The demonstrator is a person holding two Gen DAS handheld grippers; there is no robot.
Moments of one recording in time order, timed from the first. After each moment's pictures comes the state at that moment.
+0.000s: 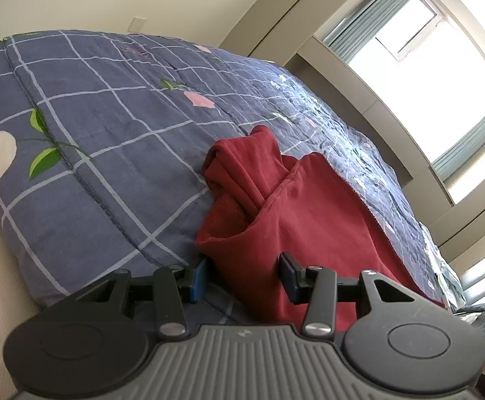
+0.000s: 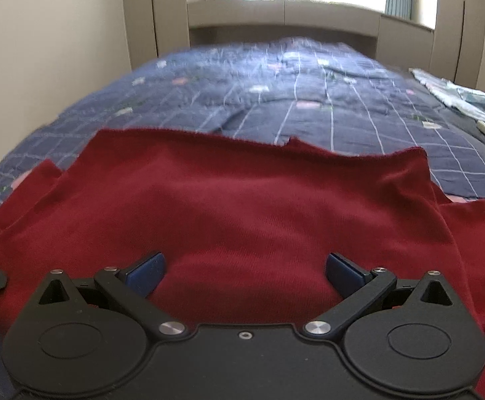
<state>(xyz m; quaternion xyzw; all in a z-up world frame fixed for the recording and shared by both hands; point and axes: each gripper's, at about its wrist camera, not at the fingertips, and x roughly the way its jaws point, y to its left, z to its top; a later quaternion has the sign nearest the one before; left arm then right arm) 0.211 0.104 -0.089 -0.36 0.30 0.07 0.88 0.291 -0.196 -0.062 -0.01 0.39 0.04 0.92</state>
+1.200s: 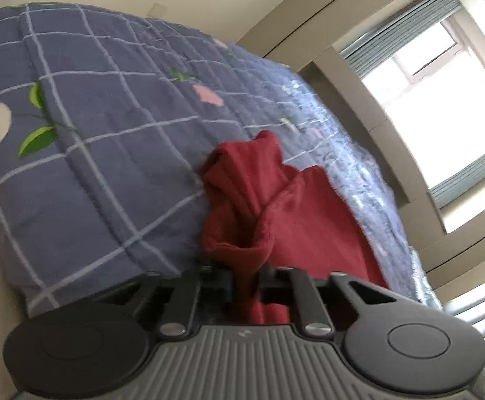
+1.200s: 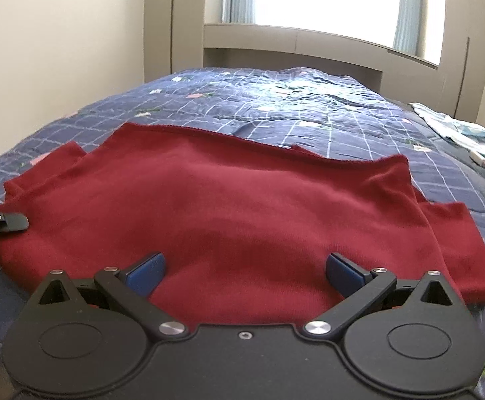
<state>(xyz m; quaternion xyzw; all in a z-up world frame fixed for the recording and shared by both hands) 0.223 0.112 -0.096 -0.42 0.28 0.07 0.86 0.229 -0.202 -0.072 -0.03 0.32 0.06 0.95</state>
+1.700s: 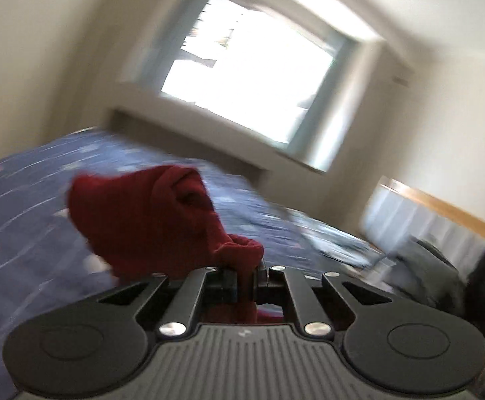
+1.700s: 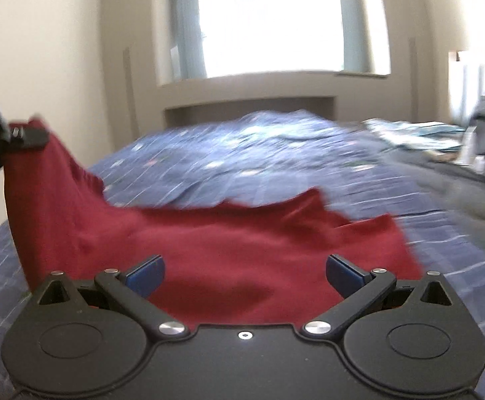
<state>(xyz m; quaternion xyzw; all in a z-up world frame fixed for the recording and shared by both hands) 0.273 -0.012 0.035 -0.18 0.16 -0.21 0.95 0.196 -0.291 -0.036 0.05 0.22 -0.03 0.97</state>
